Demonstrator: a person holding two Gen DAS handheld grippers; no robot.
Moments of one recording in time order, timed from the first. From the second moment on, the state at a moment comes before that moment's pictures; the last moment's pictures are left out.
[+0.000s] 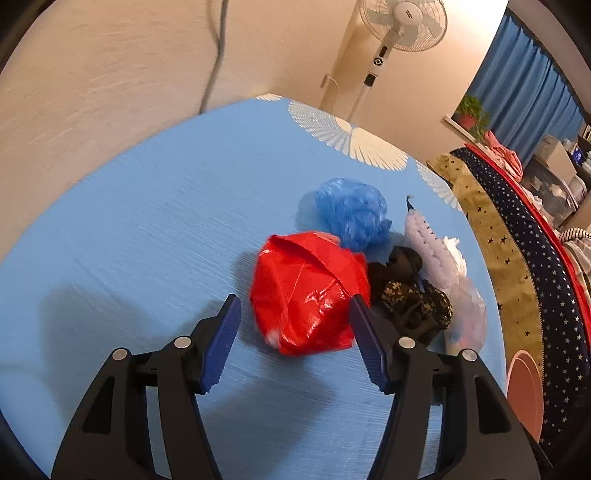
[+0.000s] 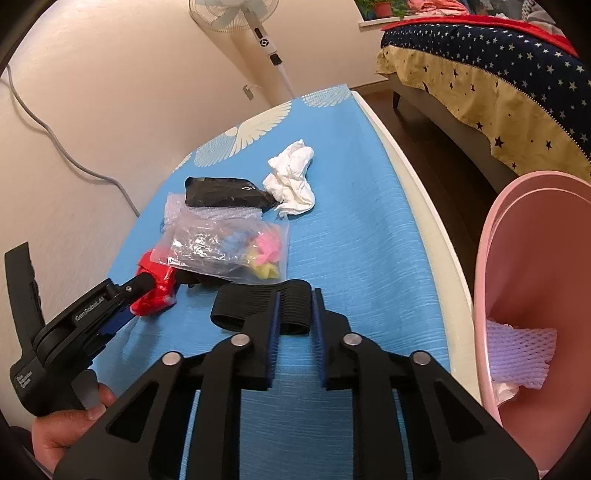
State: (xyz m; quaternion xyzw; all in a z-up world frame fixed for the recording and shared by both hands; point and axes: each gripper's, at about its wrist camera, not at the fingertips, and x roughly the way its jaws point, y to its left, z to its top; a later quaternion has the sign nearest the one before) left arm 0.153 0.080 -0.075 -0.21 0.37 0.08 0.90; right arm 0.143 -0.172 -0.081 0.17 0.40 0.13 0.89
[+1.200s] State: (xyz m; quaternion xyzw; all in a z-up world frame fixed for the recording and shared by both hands) left arm 0.101 0.054 -0.036 -0.13 0.33 0.08 0.93; right arm 0.081 -0.182 -0.023 0.14 0.33 0.13 0.93
